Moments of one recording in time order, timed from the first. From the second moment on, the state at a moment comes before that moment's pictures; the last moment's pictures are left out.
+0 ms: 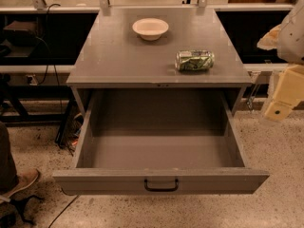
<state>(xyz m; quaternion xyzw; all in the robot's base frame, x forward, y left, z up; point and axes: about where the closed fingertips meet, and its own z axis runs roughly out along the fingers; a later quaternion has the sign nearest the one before) 0.438 -0.215 0.981 -0.60 0.78 -0.04 0.17</state>
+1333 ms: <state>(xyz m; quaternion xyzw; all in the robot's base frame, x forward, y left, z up) 0.617 -0.205 0.941 -0.62 0.75 -0.02 0.22</state>
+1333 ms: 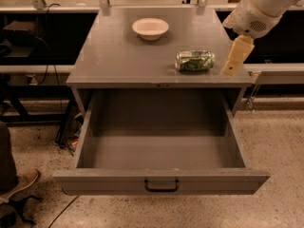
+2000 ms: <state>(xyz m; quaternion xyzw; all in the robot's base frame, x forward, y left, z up) 0.695 -0.183 0.892 -0.63 0.75 -0.01 0.21</state>
